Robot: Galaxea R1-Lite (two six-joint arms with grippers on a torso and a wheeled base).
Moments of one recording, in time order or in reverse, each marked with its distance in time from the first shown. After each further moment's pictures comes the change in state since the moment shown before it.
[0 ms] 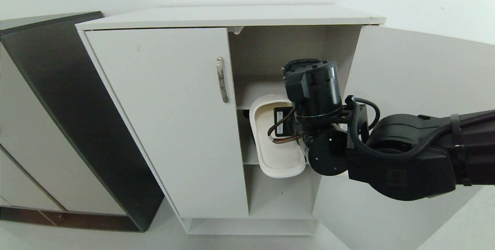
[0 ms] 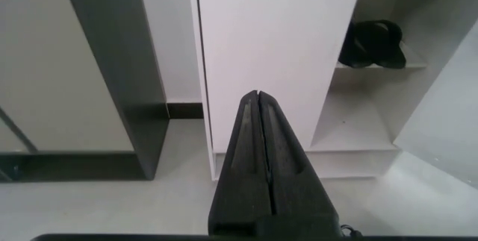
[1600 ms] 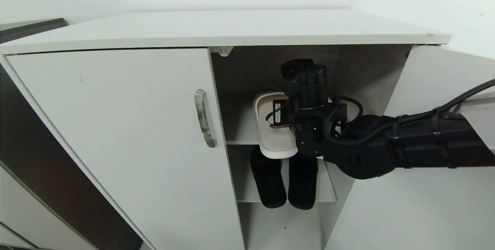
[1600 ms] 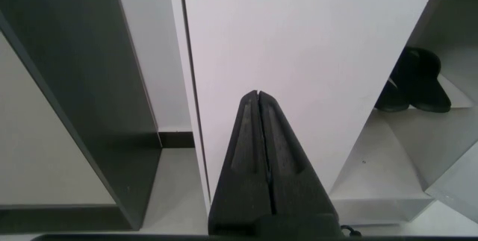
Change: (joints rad) left arm 0.000 0.000 0.000 0.000 0.000 -0.003; right arm -0.108 0.142 -0.103 -0.149 0.034 -0.090
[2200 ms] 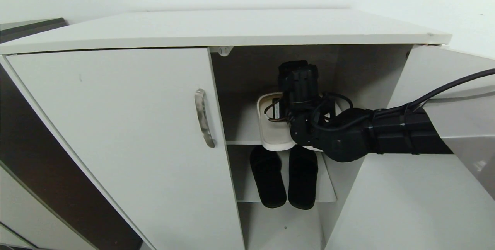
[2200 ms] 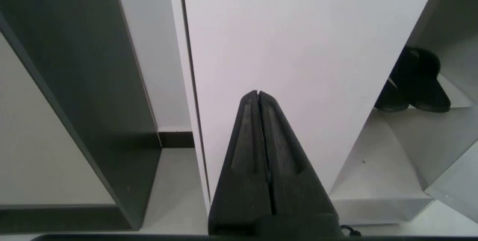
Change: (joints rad) left arm 0.000 0.000 0.000 0.000 0.000 0.000; right arm -0.048 0.098 -0.149 0.083 0.024 -0.002
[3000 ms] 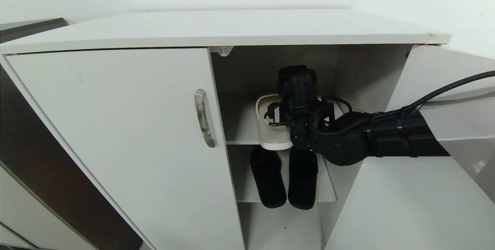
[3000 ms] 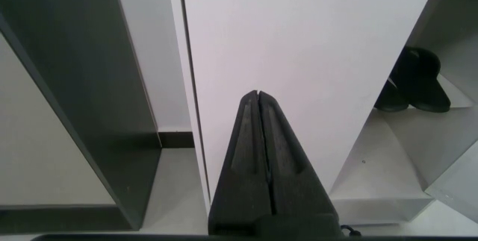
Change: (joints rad) left arm 0.000 0.000 0.000 0.000 0.000 0.000; right arm 0.007 -0.002 0.032 -0.007 0.000 0.005
